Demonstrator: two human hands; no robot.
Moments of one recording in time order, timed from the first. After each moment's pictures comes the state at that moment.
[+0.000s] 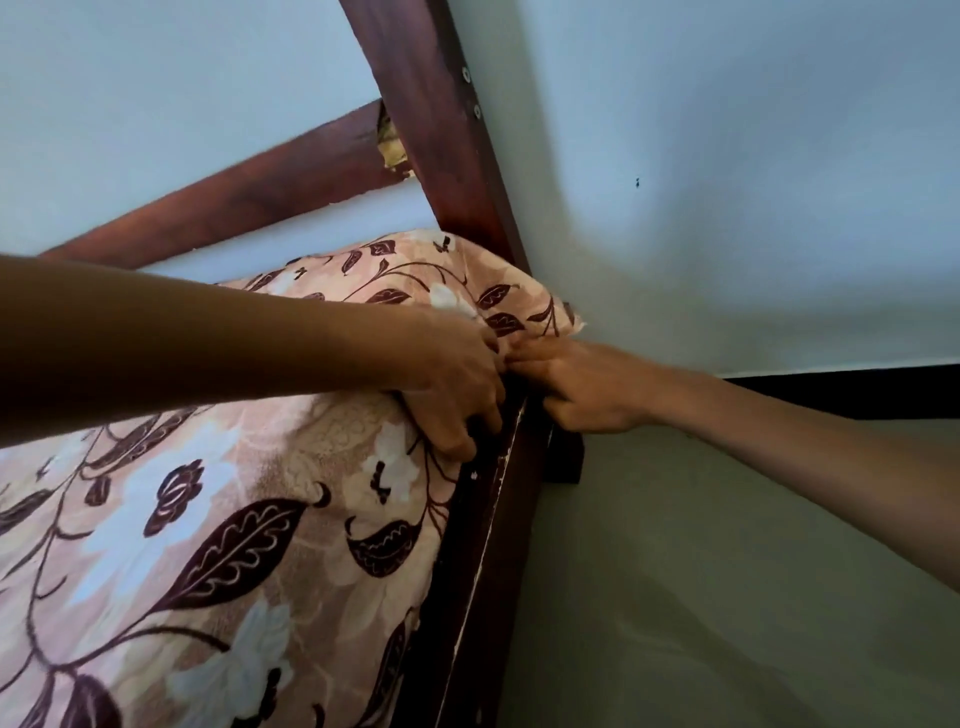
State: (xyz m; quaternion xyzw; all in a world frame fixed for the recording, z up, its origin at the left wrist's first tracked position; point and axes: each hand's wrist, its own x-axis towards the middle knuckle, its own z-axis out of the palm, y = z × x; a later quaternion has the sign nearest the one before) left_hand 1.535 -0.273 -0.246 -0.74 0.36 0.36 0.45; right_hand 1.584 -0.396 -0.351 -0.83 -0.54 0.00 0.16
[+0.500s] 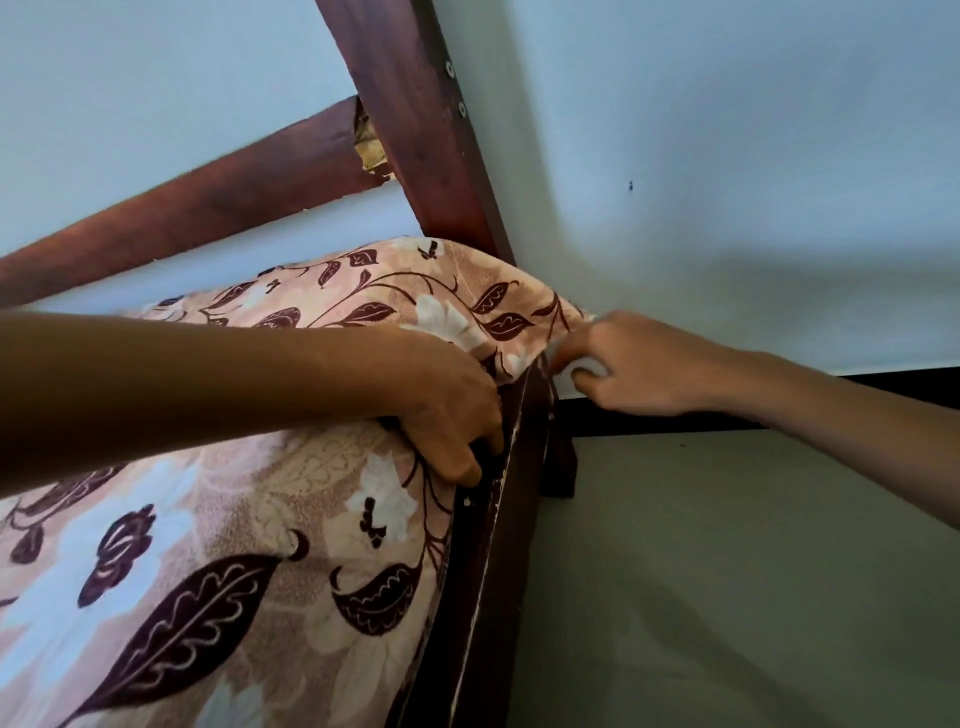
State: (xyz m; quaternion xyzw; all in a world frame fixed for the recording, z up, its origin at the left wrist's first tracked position) left_hand 1.544 -0.267 -0.256 -0.80 0.30 0.40 0.32; right_hand 1.596 -0.427 -0.333 -0.87 -0.43 -0.01 0.24
